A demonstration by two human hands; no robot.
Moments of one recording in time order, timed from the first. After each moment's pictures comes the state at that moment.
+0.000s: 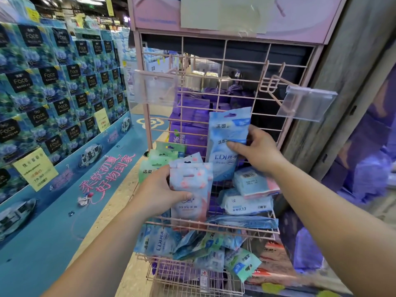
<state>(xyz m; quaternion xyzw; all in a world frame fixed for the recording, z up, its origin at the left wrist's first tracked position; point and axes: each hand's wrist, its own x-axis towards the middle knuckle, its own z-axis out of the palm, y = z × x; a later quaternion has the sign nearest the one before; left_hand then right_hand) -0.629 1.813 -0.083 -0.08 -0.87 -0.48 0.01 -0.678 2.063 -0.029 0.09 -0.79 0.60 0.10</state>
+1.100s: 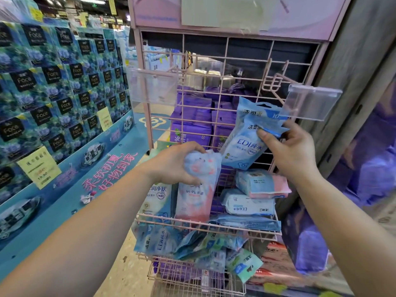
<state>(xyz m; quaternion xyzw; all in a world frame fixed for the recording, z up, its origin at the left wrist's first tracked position) -0.689 1.827 -0.046 -0.28 -0.91 -0.29 0.00 -0.640 2.086 -0.012 0.07 -0.77 0.56 0.30</state>
